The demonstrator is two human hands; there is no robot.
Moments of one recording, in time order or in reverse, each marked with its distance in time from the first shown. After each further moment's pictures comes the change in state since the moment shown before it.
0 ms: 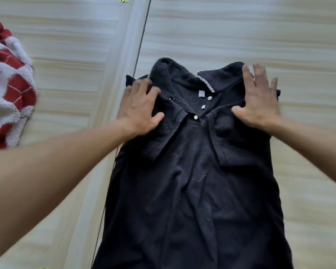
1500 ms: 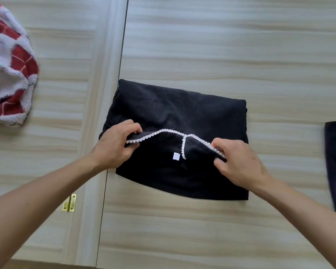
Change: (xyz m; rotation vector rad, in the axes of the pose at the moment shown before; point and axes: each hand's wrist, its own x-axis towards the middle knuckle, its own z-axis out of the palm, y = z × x) left_hand -0.203 0.025 -0.034 -0.554 -0.177 0.117; right_hand -0.268 -0.026 -0.044 0.287 -0.327 -0.098
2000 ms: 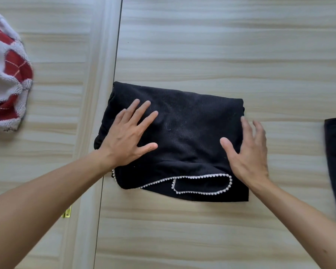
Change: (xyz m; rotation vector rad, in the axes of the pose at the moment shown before) left_hand 0.033 0.001 0.024 0.543 -0.065 0.079; right_hand 0.004 0.029 0.023 0.242 0.339 0.404
